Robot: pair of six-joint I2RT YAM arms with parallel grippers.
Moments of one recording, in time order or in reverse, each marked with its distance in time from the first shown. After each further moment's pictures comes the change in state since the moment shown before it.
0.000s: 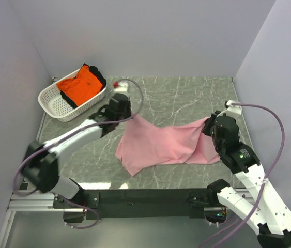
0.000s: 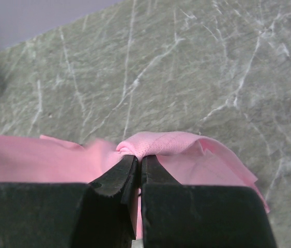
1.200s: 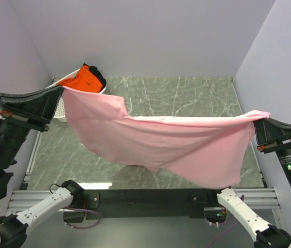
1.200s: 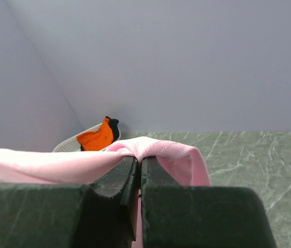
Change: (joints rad) left arm 0.076 -0.798 0.575 -0.277 0.322 0.027; right arm -0.090 -0.080 0.893 -0.319 -0.385 -0.228
